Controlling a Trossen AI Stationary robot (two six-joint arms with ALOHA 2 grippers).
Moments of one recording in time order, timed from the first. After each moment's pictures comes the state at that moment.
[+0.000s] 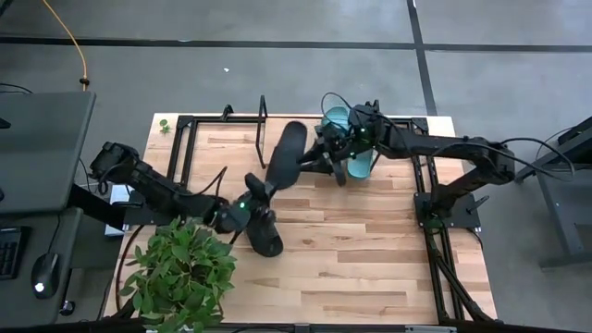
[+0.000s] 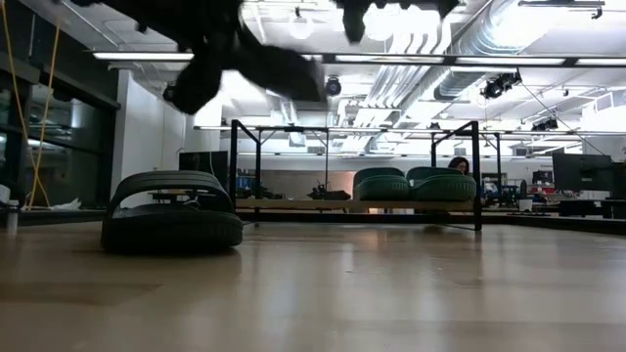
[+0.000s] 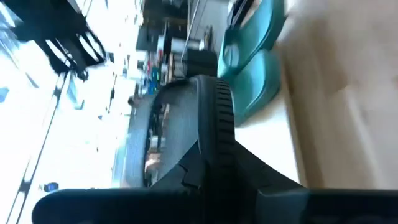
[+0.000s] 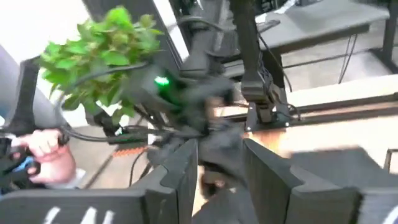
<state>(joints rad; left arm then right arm) -0.26 1.47 0.73 0.41 -1.11 1.08 -0.25 1.44 1.20 0.06 -0.60 0.20</state>
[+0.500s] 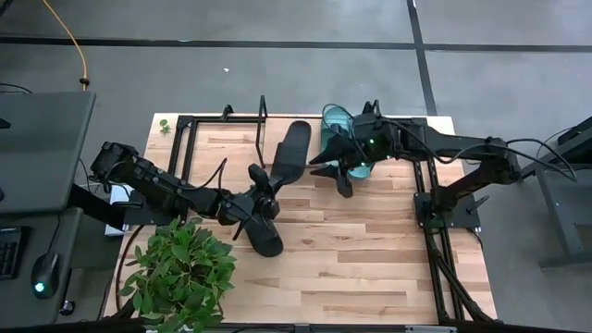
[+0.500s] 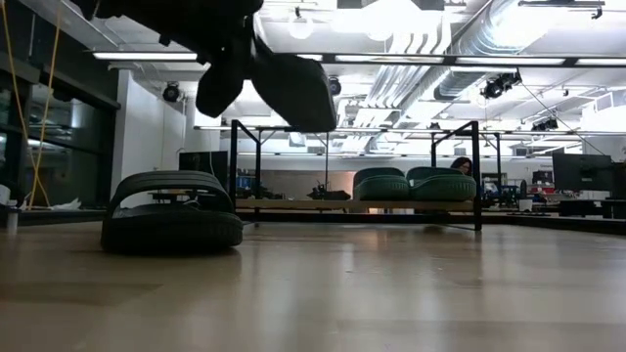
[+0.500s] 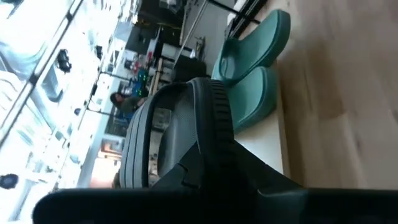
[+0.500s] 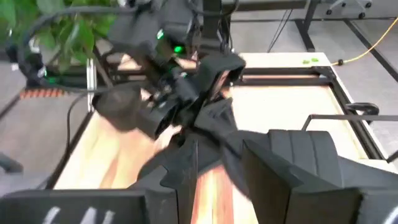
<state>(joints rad) -0.15 1.47 0.73 0.44 -0.97 0.96 -0.06 1.40 1.50 -0.56 -0.15 -0.03</state>
